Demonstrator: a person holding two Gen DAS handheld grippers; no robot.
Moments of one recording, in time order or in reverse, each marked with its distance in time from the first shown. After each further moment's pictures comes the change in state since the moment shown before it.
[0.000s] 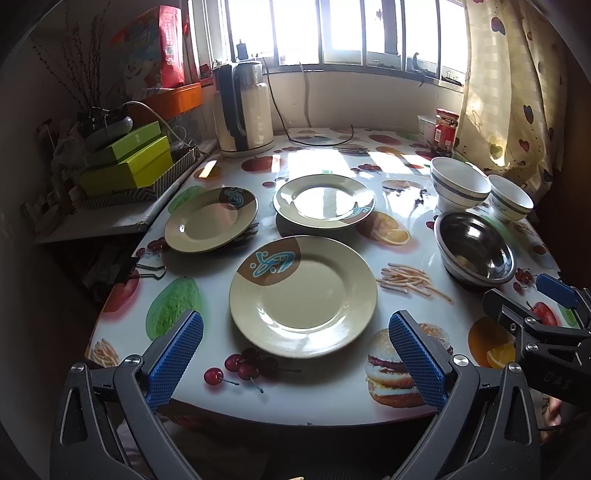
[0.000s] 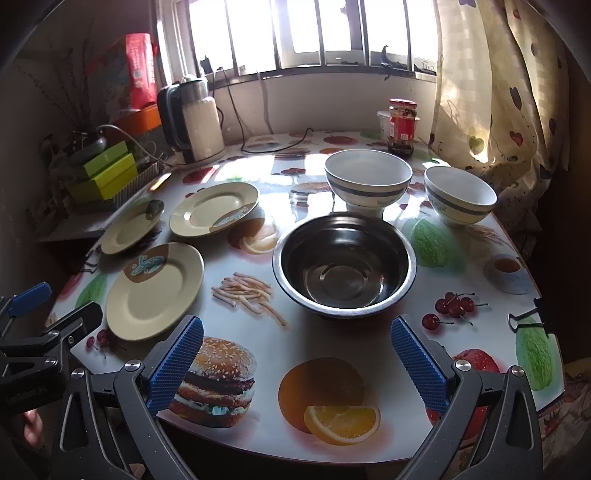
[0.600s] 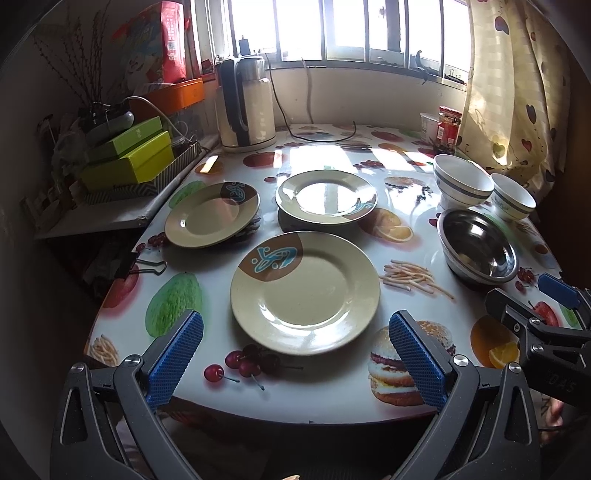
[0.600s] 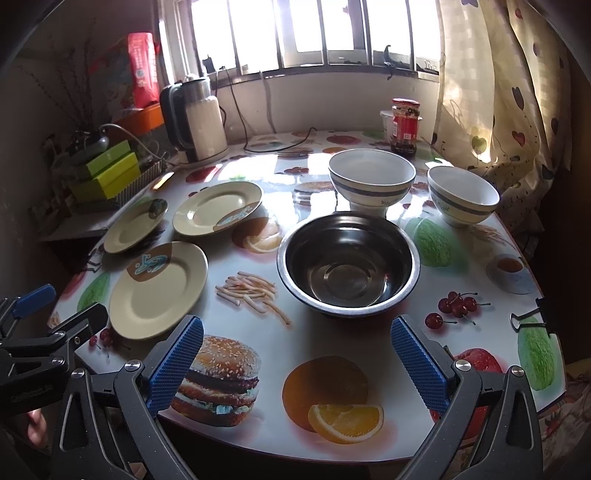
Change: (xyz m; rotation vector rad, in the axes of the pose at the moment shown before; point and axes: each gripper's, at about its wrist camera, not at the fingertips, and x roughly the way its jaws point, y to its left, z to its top) left arm 0.002 0.001 -0.004 -0.009 0.012 0.003; right arm -0.001 0.005 -0.001 -0.003 0.003 0.009
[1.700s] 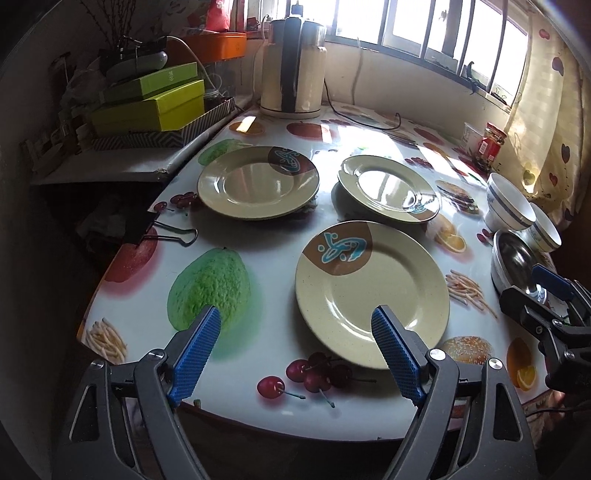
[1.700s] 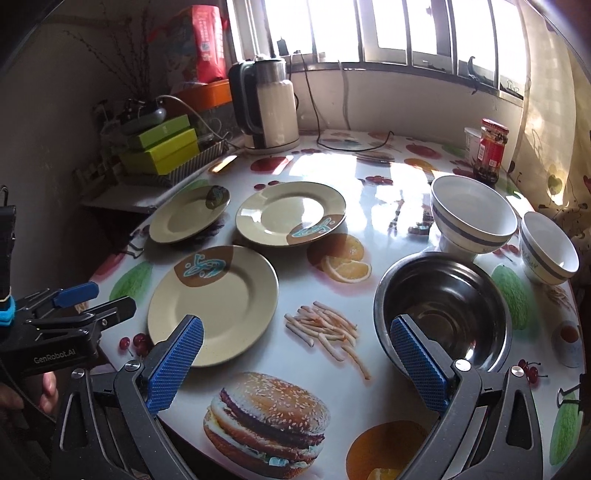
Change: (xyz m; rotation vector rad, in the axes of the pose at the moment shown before) left arm 0.045 0.076 0.003 -0.167 0.103 -0.036; right arm 0.044 0.055 0.039 -0.179 0.044 0.213
